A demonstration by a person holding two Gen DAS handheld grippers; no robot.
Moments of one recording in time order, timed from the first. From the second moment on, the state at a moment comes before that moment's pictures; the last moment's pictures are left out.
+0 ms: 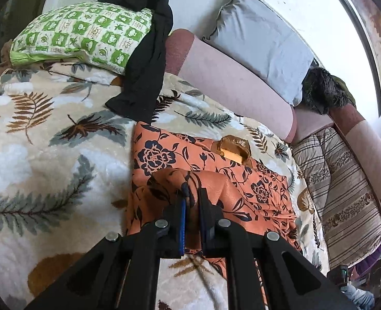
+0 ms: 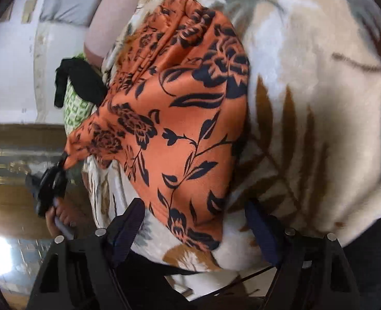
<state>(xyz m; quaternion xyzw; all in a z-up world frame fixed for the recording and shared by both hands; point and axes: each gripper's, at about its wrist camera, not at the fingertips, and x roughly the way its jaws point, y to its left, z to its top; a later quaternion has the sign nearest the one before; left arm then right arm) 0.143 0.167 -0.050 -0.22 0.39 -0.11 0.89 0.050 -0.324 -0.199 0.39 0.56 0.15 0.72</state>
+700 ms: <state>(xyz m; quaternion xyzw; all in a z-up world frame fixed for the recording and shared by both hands) 0.128 0.171 -0.031 -0.17 0.37 -0.13 0.90 0.078 -0.331 -0.152 0.46 0.48 0.24 0.71</state>
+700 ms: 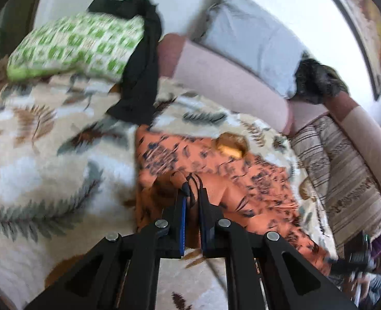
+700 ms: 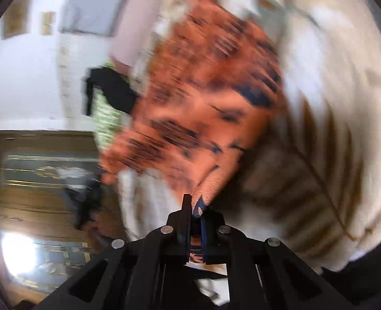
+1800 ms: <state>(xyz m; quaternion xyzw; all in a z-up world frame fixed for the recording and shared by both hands) 0.238 0.158 -0.119 -0.16 0.49 -0.08 0.86 0.293 -0.315 -0.149 0.24 0.53 0.16 0.80</state>
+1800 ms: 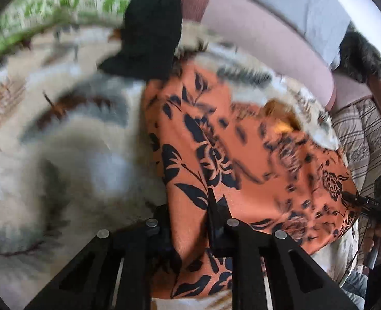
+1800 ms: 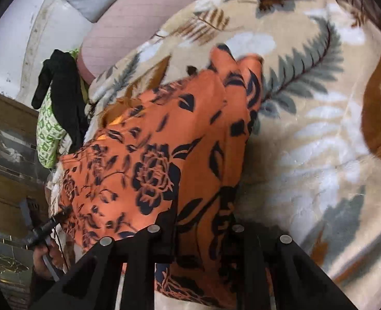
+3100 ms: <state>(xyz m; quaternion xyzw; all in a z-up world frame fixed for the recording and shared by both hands) 0.209 0.132 -0.129 -0.02 0.46 -0.09 0.88 0.224 -0.326 -0.141 0.08 0.49 0.09 0.86</state>
